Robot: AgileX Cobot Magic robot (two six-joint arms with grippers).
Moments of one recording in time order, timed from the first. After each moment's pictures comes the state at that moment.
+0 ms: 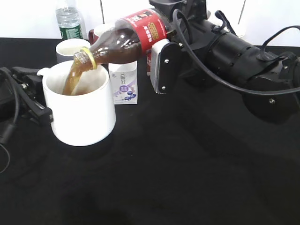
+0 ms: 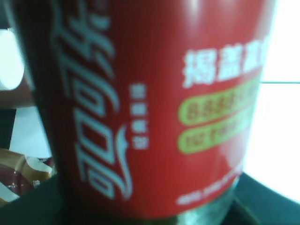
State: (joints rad) left arm -0.29 1.34 -0.36 0.57 -0.79 -0.35; right arm 0.62 1.74 -0.83 -0.08 -0.95 -1.54
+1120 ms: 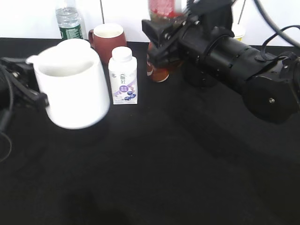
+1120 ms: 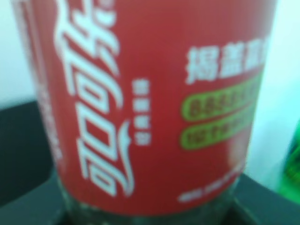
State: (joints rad) left arm -0.29 1.34 -0.36 0.37 -0.82 -0.25; right arm 0.62 1.74 -0.83 -0.08 -0.89 0.02
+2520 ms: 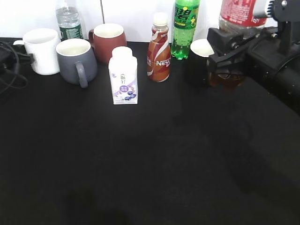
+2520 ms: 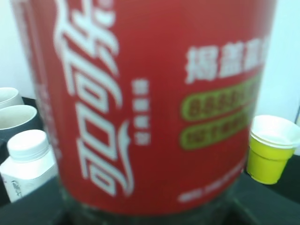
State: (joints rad) left arm 0.09 2.16 -1.08 0.20 -0.84 -0.16; right arm 0.62 1.42 -0.53 0.38 -0.83 -0.23
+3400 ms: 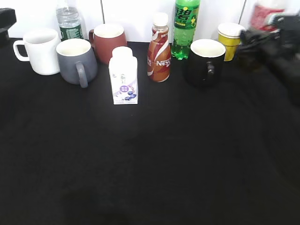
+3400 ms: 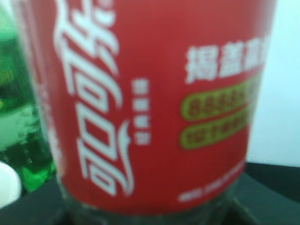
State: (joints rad) left arm -0.18 1.19 -0.59 0.25 -0.38 -0.16; right arm 0.08 2.10 -0.97 -0.11 -1.06 0.10
